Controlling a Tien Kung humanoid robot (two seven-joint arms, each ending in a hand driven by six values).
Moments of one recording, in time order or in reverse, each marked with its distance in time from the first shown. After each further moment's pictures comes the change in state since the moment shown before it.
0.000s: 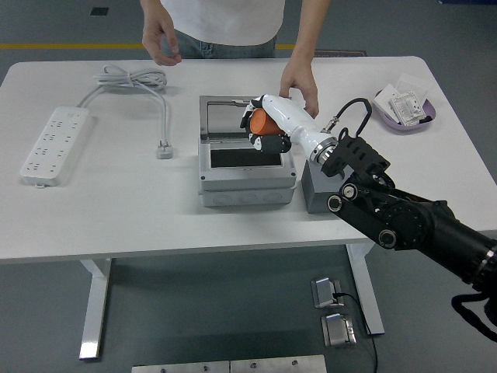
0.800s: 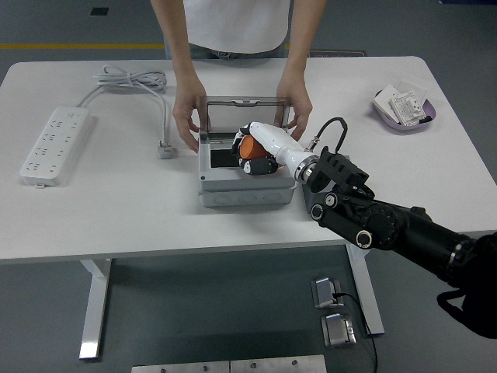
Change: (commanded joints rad) left arm -0.007 -0.002 -0.009 0.000 0.023 -0.004 0.004; right arm 0.028 0.088 -0.150 -0.179 0.193 0.004 0.059
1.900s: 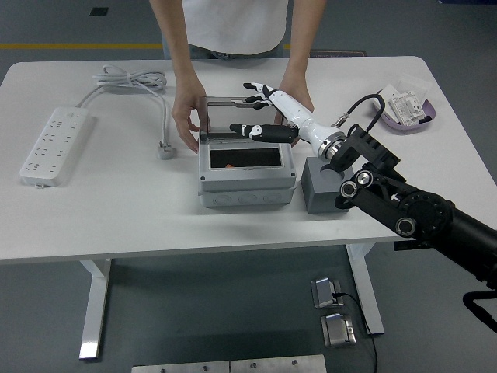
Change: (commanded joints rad) left arm 0.012 -0.003 0.003 -0.001 -0.013 0.004 -0.001; right arm -0.055 -0.176 0.242 0.331 0.058 0.126 -0.099
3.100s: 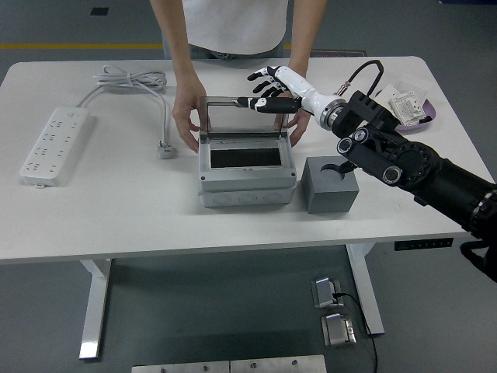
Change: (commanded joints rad) left arm -0.032 0.016 -0.047 0.000 0.081 -0.016 0.018; right arm 0.248 0.075 -0.306 -0.368 0.261 0.029 0.096
